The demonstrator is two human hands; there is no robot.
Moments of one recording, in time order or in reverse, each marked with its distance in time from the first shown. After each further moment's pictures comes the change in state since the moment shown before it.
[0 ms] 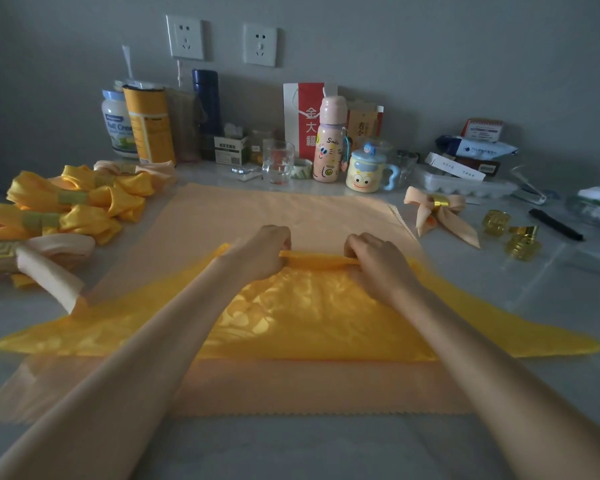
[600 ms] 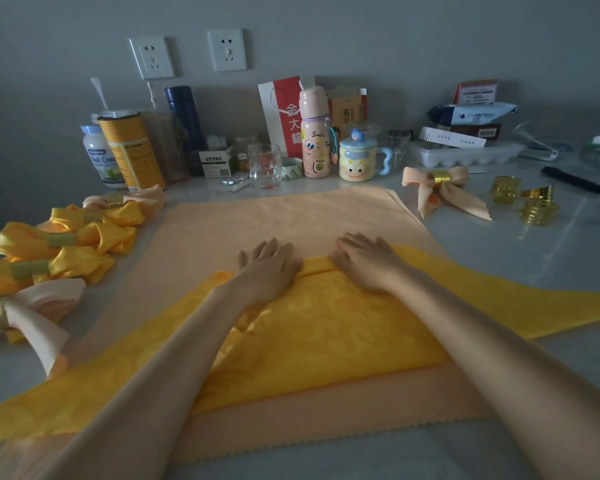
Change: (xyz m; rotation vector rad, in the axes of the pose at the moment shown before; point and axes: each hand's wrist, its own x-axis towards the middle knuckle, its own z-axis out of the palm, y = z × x) left_hand 0.006 0.005 0.023 0.059 -0.222 -0.075; right_hand 0.027 0.012 0.031 0.148 -0.340 0.178
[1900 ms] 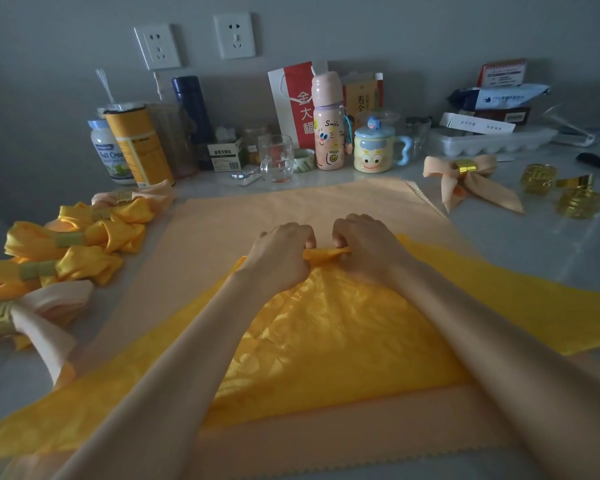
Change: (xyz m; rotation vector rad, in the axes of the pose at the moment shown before) left_hand 0.003 0.008 -0.022 0.056 0.317 0.157; right_hand 0.017 -0.021 -0.005 0.062 0.326 -0.217
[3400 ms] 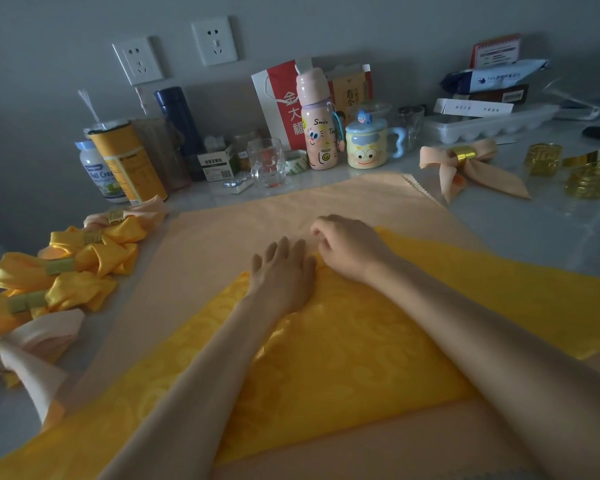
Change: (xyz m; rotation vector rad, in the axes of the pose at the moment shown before) left_hand 0.007 0.003 0.030 0.059 -0.213 -0.210; right_hand 0.017 -0.011 0.006 0.098 0.029 0.068
